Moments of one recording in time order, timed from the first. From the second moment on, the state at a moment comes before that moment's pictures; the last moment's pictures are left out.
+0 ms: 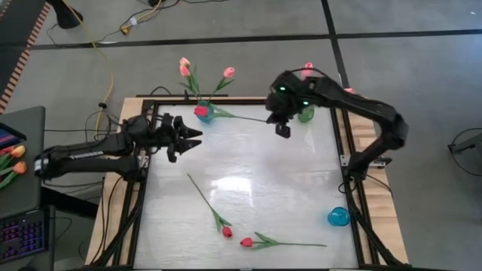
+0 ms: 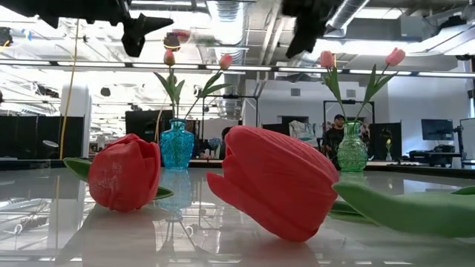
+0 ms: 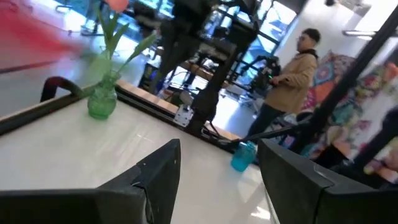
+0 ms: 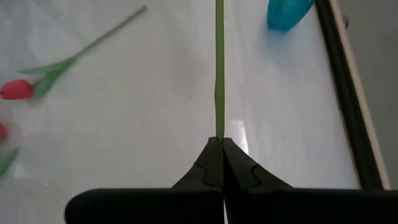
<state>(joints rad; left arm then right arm) 0.26 0.70 0.52 0.18 0.20 -0.46 -0.43 1.53 1.60 -1.00 -0.24 -0.26</state>
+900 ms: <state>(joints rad) -0.21 1.89 1.39 0.75 -0.42 -0.20 0.14 0.78 0.83 -0.23 -0.12 0.29</state>
